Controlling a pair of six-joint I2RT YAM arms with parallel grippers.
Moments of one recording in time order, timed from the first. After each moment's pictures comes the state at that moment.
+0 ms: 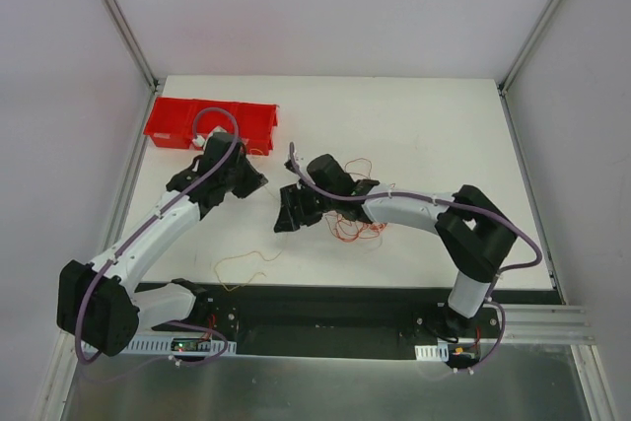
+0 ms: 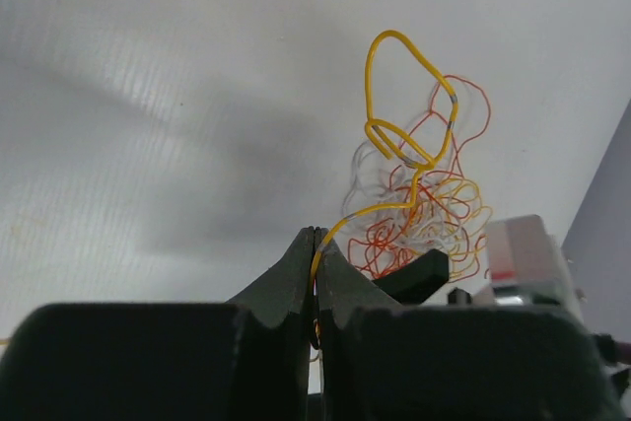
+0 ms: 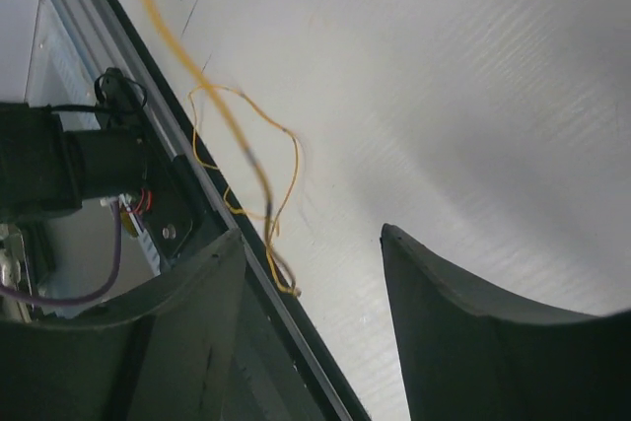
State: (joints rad) left arm -0.42 1.16 0.87 -0.49 -0.04 -1.03; right arm 0.92 1.74 1.07 -0.03 -0.45 0.53
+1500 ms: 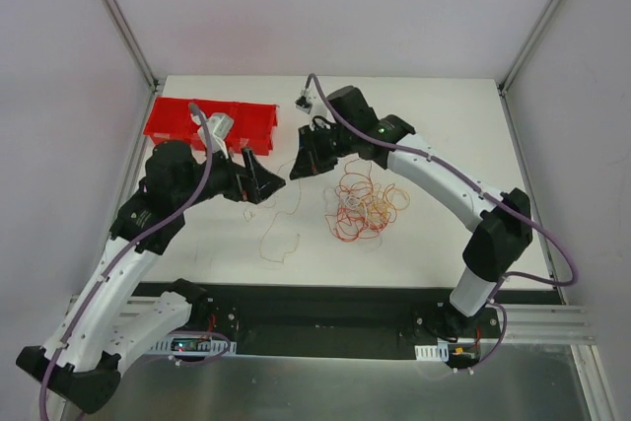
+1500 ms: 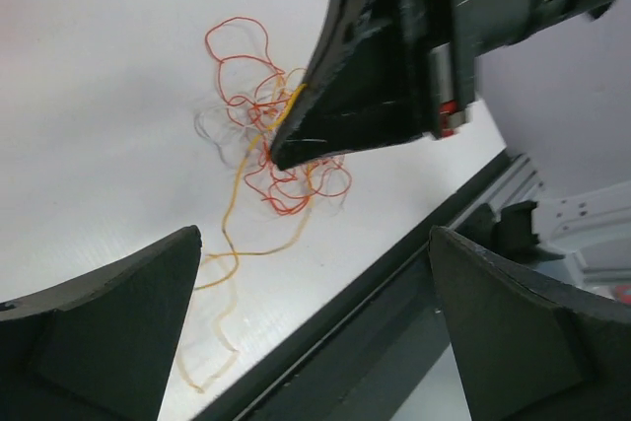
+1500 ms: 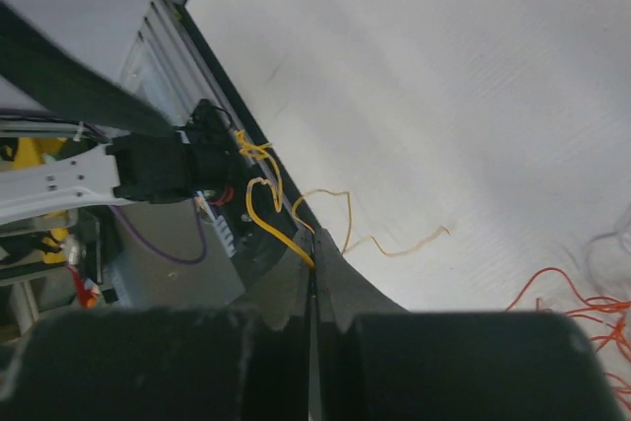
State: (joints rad) left arm -0.42 0.77 0.98 -0.53 0.41 -0.55; right arm 0.77 1.72 1.59 -0.61 -0.54 0.38
